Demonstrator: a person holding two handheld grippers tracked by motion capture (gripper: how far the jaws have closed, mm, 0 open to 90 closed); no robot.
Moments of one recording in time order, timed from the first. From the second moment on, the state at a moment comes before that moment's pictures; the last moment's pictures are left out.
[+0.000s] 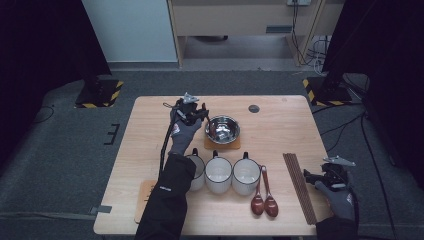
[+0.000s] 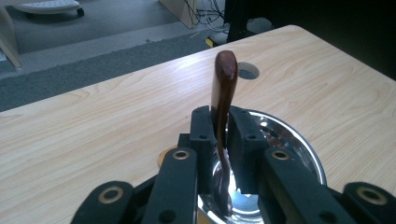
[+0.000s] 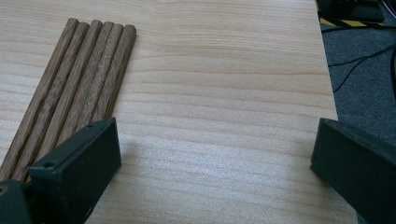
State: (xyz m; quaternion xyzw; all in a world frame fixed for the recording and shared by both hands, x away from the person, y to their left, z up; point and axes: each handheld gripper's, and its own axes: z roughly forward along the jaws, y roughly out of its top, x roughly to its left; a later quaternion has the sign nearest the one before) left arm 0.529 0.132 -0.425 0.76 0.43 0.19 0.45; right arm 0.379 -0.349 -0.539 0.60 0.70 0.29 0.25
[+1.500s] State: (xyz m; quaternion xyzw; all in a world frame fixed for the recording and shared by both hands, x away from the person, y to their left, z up) left arm 0.513 0.169 -0.463 0.78 0.43 0.19 0.40; right arm 0.379 -0.349 -0.539 0.60 0.70 0.29 0.25
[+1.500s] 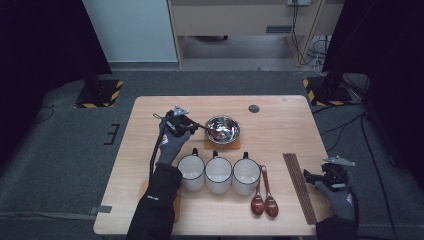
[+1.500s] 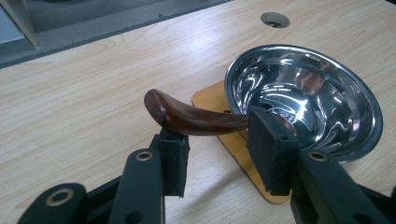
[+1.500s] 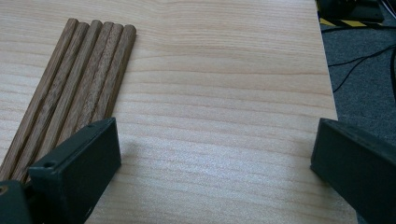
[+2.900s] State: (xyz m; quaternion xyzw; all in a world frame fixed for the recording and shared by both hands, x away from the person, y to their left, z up) left arm 0.414 0.262 -0.482 0.72 0.51 0.24 0.39; right arm 0.377 -0.348 -0.537 0.60 0.70 0.29 0.26
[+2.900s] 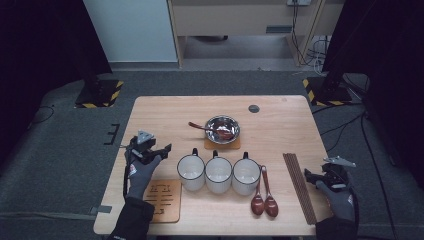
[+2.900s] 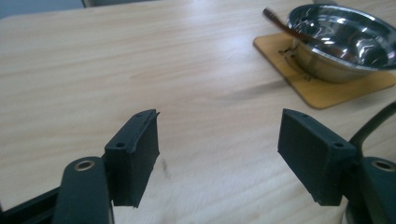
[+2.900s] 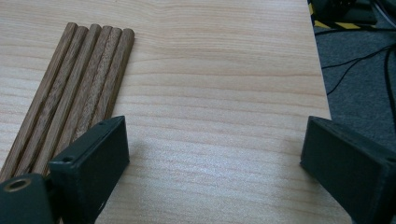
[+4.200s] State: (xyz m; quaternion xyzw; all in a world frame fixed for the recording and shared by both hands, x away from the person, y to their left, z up) left arm 0.391 0.302 -0.535 0.74 0.55 0.24 0.32; right arm 0.368 -0.314 -0.492 0.55 0.69 0.37 0.28
